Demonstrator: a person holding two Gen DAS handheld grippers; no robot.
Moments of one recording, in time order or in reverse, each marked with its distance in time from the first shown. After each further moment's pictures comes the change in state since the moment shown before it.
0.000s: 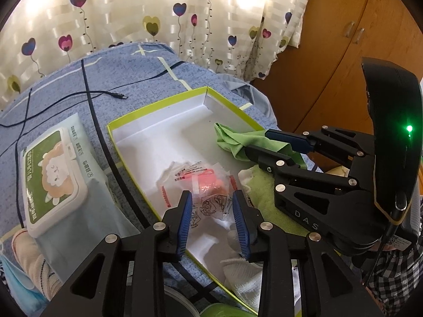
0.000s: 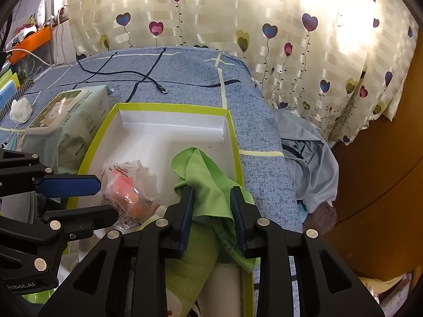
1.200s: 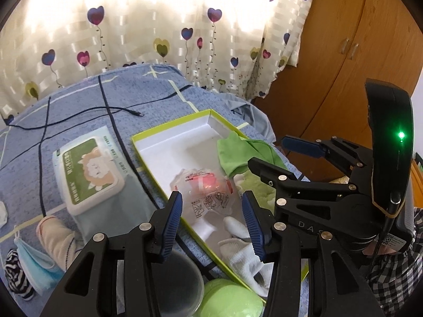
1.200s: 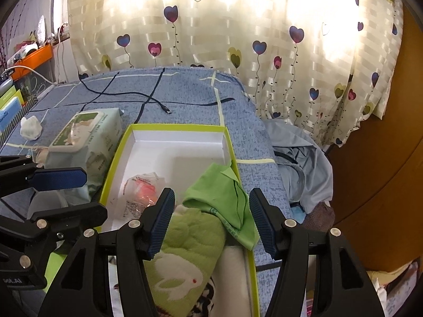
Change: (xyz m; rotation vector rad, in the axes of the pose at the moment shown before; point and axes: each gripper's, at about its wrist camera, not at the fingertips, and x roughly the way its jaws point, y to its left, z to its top) left arm -0.053 -0.001 -0.011 -0.025 -0.100 0.022; right arm -0.045 0.008 -0.001 0.058 -0.075 -0.012
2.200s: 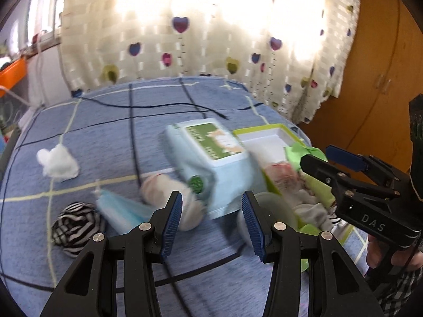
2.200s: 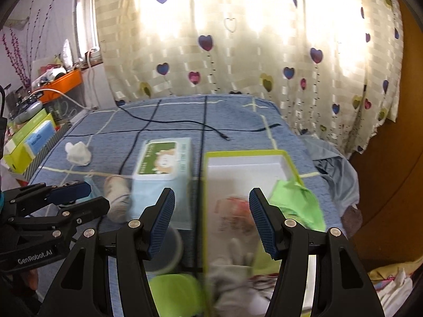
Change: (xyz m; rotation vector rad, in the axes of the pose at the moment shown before) left arm -0.088 0.087 -0.056 -0.166 -0.114 0.199; right arm -0.053 0.088 0.007 0.045 -0.116 0.140
